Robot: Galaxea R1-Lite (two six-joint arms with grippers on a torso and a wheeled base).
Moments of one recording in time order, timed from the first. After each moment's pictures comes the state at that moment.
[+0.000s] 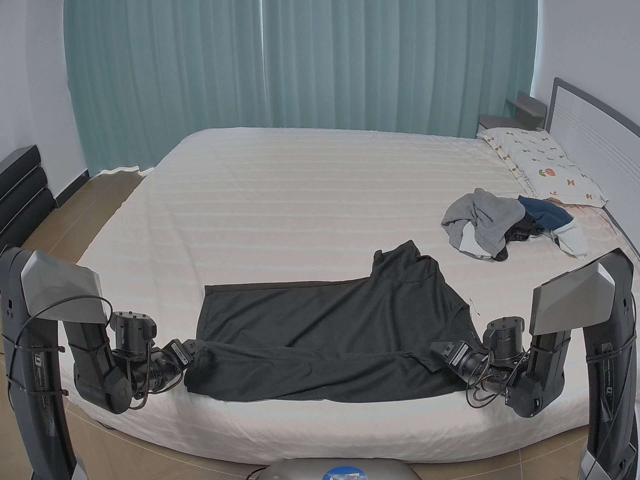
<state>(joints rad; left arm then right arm) -0.07 2.33 -0.40 -1.23 -0.07 -0.75 0.29 2.46 -0.46 -1.41 -0.01 0.89</state>
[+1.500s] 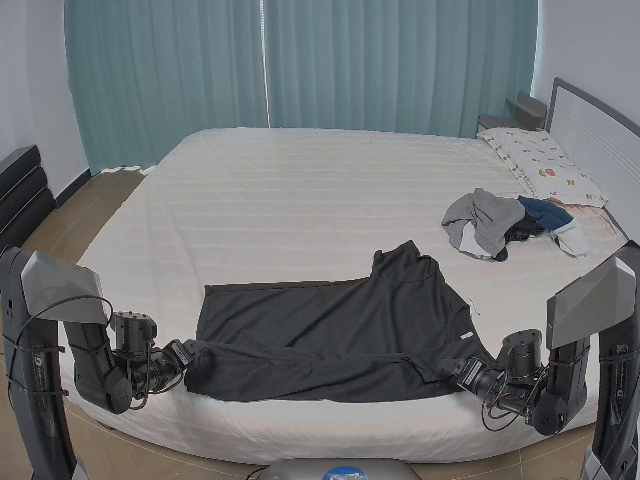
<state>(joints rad) -0.07 2.34 -0.40 -1.23 -0.07 -0.75 0.34 2.35 -0.20 -1.51 -0.06 0.89</state>
